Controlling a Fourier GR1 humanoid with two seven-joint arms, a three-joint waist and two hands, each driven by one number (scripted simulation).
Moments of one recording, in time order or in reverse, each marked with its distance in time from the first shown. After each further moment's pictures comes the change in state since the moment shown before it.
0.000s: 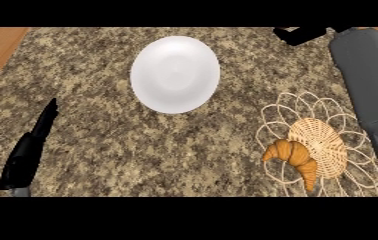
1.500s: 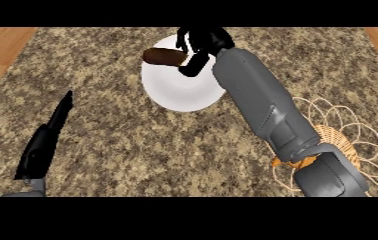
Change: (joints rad) left arm -0.050 -0.052 -0.033 -0.022 -0.056 -0.012 0.027; right arm -0.228 0.406 0.207 0.351 -0.138 -0.095 0.335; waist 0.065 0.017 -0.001
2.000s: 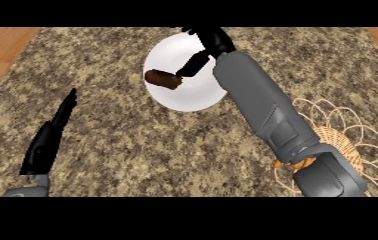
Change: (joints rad) left arm -0.028 -0.007 -0.001 0.034 -0.008 -0.005 -0.014; right arm 0.006 0.003 0.015 0.040 -0.180 -0.101 0.010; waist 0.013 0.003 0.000
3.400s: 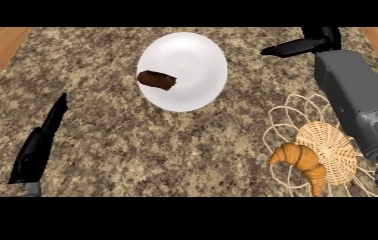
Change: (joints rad) left arm 0.049 0.003 0.035 -0.037 0.005 -0.006 -0.006; right arm 0.159 -0.374 -0.337 0.064 -0.298 0.267 -0.410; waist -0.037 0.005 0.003
